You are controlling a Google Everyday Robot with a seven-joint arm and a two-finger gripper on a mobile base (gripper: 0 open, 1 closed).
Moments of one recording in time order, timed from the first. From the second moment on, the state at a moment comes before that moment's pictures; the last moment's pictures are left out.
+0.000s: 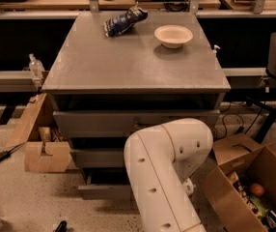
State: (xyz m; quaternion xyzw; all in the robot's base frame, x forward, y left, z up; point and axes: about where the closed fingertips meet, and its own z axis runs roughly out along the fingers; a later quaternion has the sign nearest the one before) arm 0.554 -0.149 0.165 -0.73 0.67 -0.06 0.11
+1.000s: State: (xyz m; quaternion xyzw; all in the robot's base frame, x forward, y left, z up) arm 0.554 -0.149 0.165 -0.73 0.67 -0.06 0.11
